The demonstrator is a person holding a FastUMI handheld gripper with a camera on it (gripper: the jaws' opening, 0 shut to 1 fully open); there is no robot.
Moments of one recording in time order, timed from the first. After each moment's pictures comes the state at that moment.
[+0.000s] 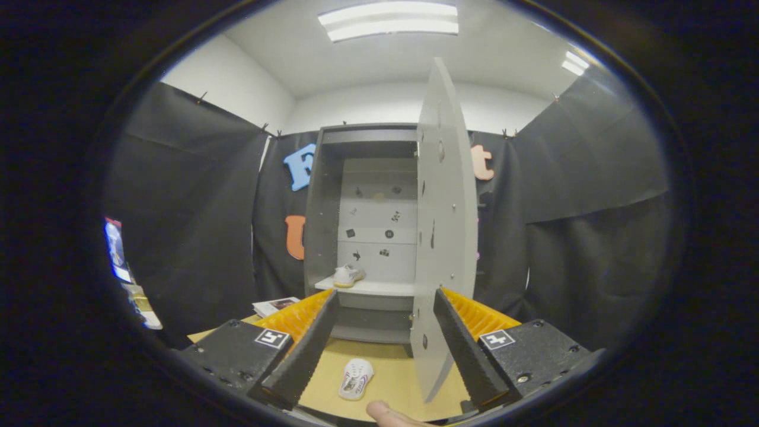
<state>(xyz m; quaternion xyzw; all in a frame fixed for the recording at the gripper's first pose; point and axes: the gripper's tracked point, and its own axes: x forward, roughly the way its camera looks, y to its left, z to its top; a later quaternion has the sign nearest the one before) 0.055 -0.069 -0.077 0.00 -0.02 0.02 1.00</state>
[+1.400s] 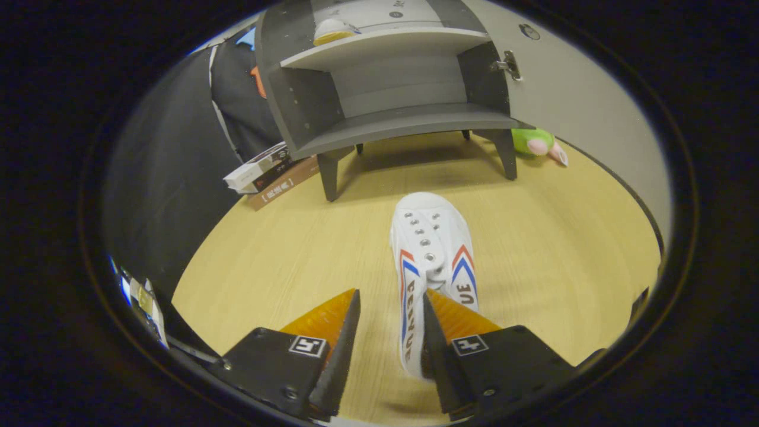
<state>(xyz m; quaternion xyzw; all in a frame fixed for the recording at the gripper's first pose) 0.238 0.053 -0.494 0.12 0.37 0.05 0.92</state>
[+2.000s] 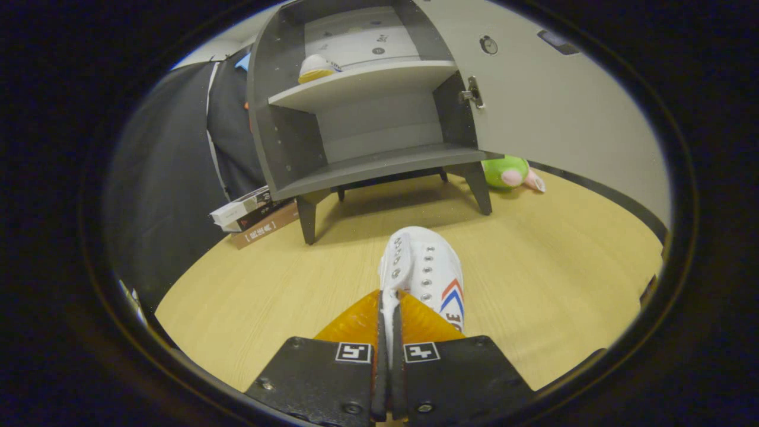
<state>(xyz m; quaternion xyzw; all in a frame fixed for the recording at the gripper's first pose) 0.260 0.033 -0.487 0.12 0.25 0.02 0.96</state>
